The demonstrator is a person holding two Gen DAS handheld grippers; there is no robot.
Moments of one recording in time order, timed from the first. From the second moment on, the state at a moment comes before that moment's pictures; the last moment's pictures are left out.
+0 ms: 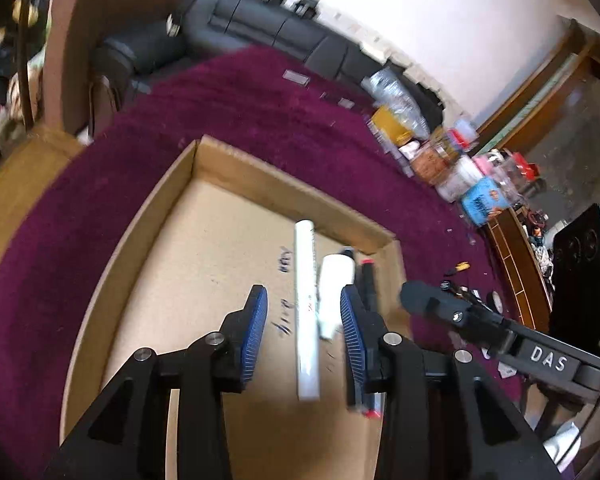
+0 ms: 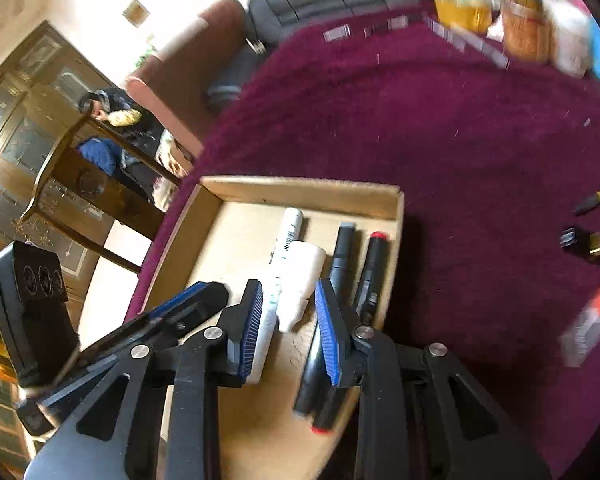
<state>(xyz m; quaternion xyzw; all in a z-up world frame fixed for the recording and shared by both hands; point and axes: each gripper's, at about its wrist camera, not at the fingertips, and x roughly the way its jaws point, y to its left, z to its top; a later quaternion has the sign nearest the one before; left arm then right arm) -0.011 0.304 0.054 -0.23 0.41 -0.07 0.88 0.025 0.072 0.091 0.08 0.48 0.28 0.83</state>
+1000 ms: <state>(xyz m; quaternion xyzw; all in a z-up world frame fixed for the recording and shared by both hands) -0.125 0.063 0.082 -0.10 0.41 -0.19 0.88 -0.116 -0.244 0.090 0.12 0.32 0.01 0.94</state>
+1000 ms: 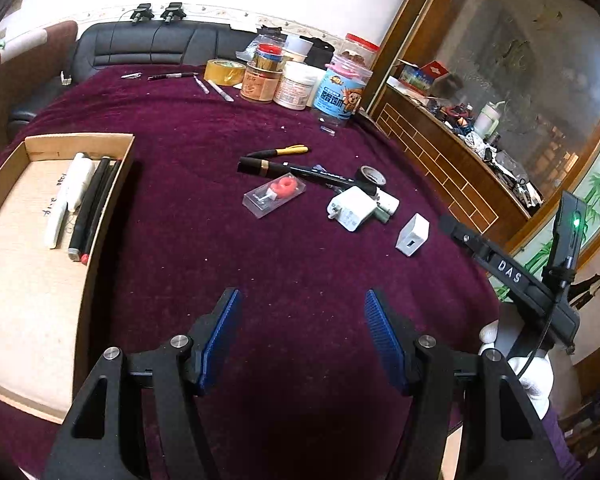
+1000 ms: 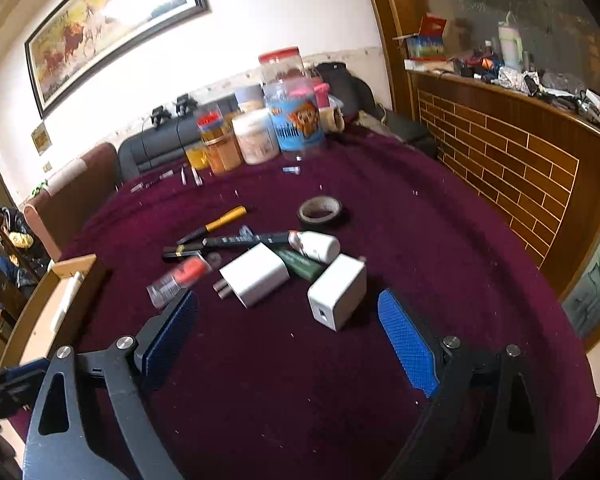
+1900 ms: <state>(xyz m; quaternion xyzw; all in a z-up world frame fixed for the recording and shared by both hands) -0.045 0.045 0.065 -0.02 0.46 -0.15 0.88 -0.054 -0.316 0.084 0.21 0.27 -0.09 0.94</state>
